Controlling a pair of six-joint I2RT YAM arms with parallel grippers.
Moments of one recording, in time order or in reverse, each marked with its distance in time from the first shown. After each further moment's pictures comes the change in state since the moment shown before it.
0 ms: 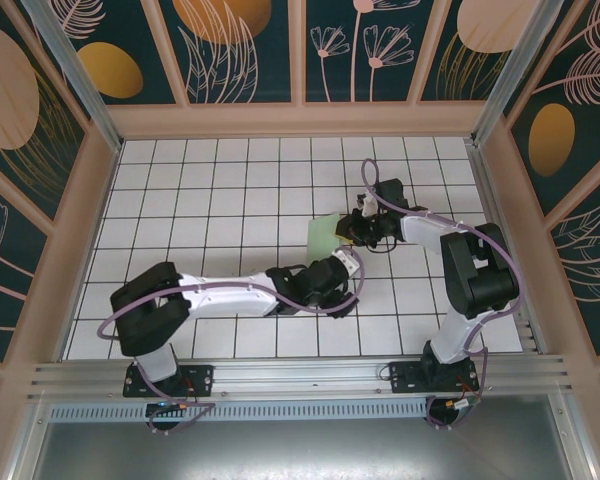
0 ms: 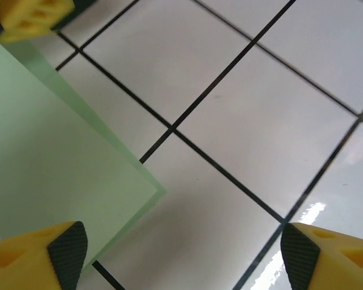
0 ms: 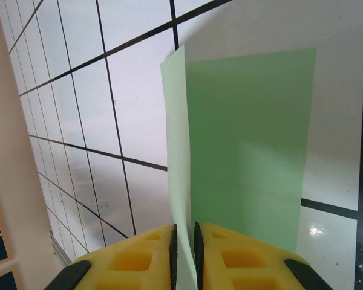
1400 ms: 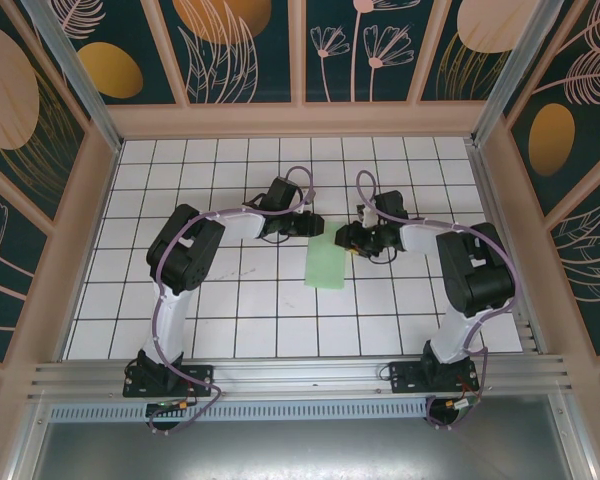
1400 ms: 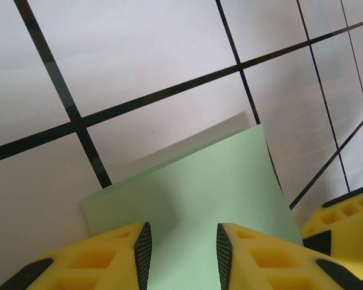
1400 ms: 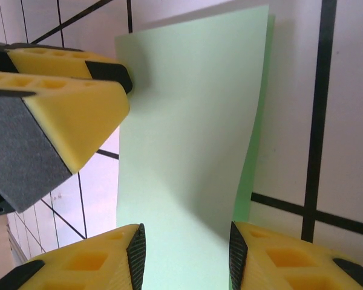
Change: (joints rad) left arm 0.593 0.407 0.298 0.148 0.674 -0.211; right arm 0.000 0.009 -0.110 0.097 0.032 -0.110
